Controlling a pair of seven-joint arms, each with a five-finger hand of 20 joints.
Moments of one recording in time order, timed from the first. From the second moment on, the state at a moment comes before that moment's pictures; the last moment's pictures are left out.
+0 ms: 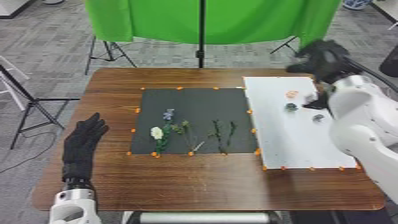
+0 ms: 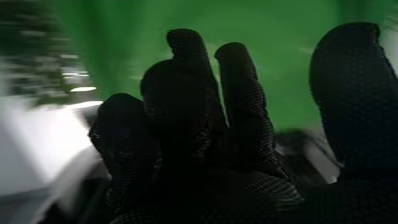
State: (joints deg) left arm 124.7 -70.7 -92.8 -116.7 58.5 17.4 18.1; right arm -80.9 -33.6 72.7 -115.6 -117.4 -0.2 36.5
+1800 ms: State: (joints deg) left arm 125.1 -71.0 -93.1 -116.9 59.0 16.8 16.7; right arm -75.3 -35.7 53.2 -109.2 -117.6 13.4 30.0
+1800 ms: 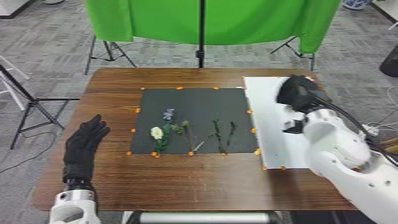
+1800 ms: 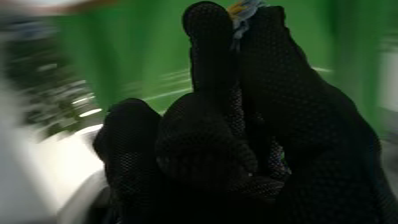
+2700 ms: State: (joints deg) left arm 124.1 -70.8 -92.4 -116.5 58.9 16.4 16.4; right arm -50.7 -61.9 22.8 -96.6 -113.3 4.8 22.2
